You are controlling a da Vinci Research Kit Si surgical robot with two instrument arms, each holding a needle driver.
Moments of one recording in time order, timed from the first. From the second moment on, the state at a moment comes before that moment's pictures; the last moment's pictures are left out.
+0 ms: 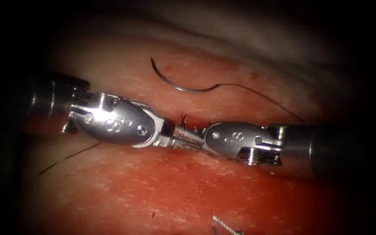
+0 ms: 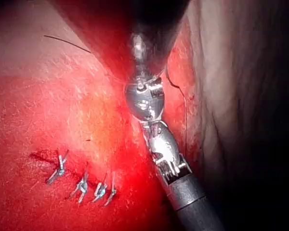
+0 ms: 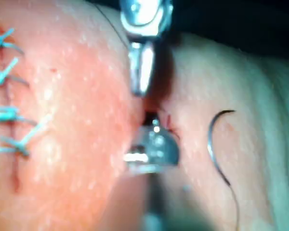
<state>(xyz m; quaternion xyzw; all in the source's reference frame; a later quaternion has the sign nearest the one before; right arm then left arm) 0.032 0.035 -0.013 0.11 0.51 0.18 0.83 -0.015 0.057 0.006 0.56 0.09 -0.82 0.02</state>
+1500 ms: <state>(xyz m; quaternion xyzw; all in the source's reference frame) 0.019 0.036 -0.023 0.05 0.50 0.30 0.81 0.007 0.048 0.008 0.40 0.19 -0.88 -0.19</state>
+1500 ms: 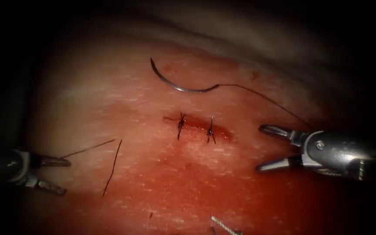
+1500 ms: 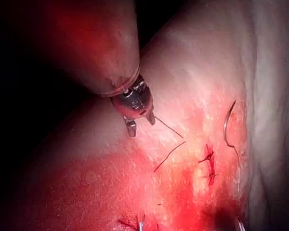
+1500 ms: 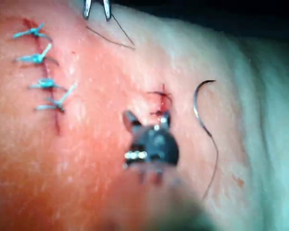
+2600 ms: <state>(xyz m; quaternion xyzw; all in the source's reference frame) 0.022 0.039 -0.026 0.08 0.51 0.32 0.80 0.000 0.058 0.020 0.42 0.30 -0.75 -0.41</state>
